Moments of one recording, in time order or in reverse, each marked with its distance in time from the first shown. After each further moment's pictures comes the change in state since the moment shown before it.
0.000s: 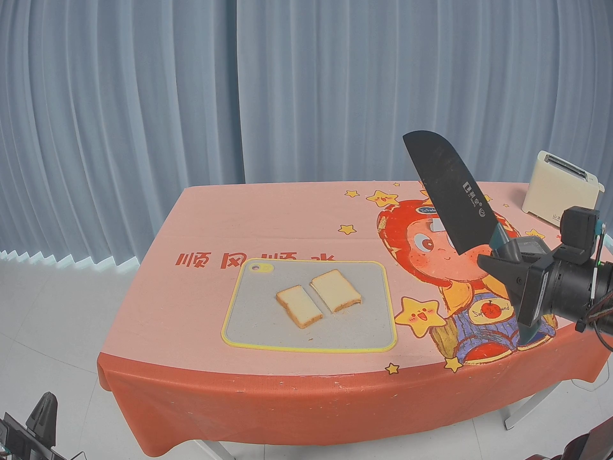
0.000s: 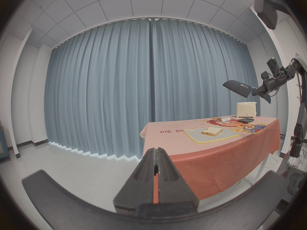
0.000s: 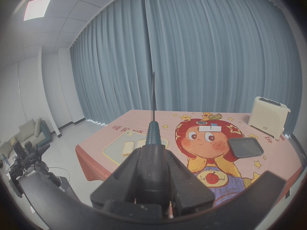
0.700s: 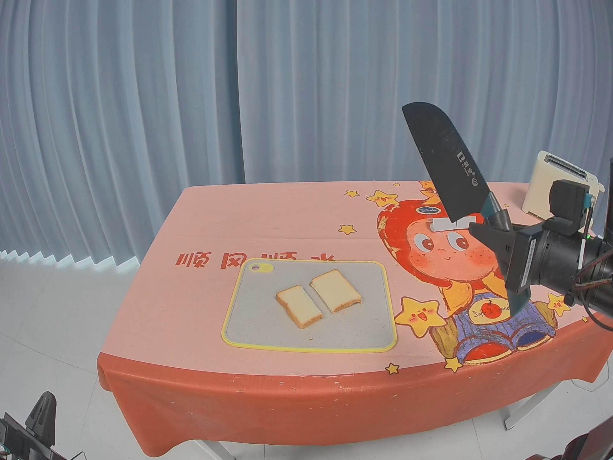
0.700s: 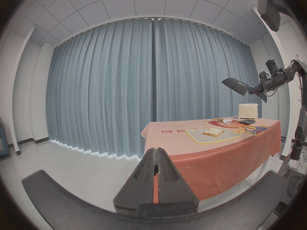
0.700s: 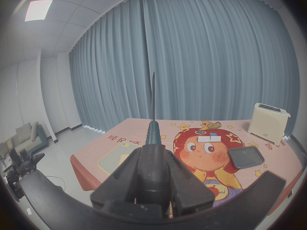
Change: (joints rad) left arm 0.000 0.001 0.000 0.001 0.017 -0.021; right arm -0.047 0.073 -0.051 -0.094 0.007 -0.026
